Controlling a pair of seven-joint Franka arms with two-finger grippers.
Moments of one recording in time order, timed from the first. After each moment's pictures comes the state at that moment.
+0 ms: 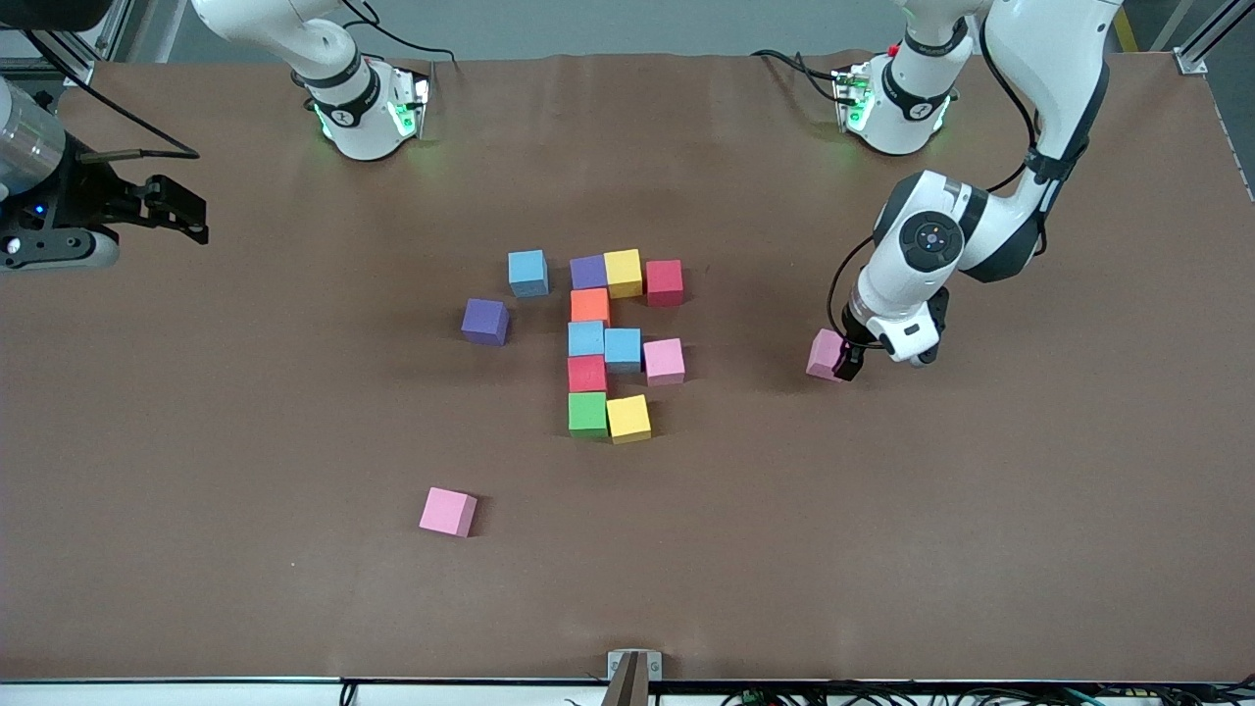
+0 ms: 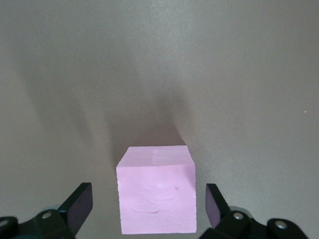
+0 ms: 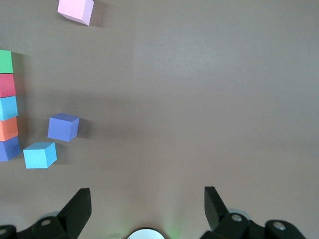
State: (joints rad) left arm -0.03 0.28 -0.32 -2.29 0.18 2.55 -1.71; right arm 0.50 -0.02 -0.41 -1.58 -0.06 1.45 -0.02
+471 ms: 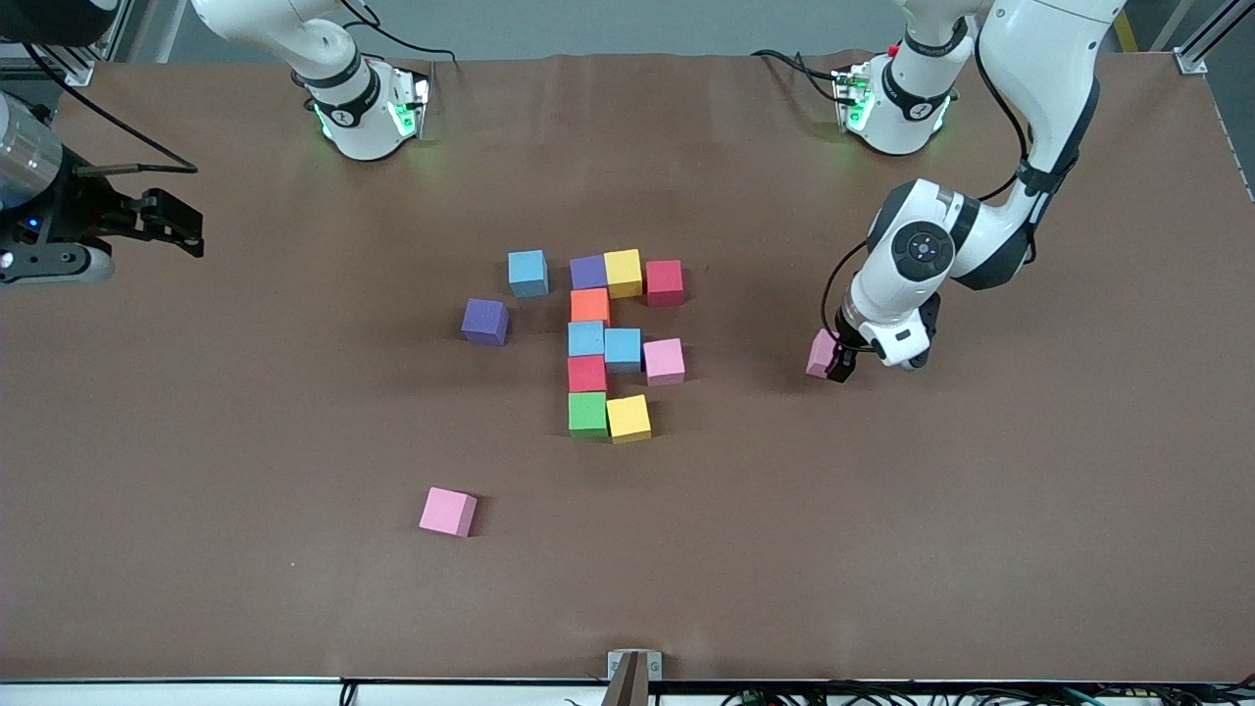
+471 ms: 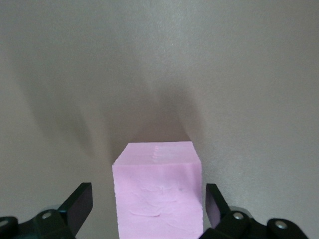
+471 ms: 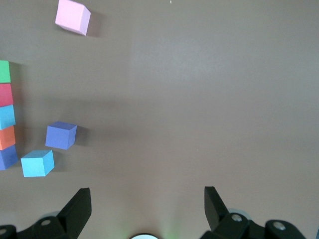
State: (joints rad) left arm -0.04 0.33 -0.32 -2.28 0.18 2.56 -1.71; right arm 0.49 0.02 -0.42 -1.50 -0.06 1.44 -0.02
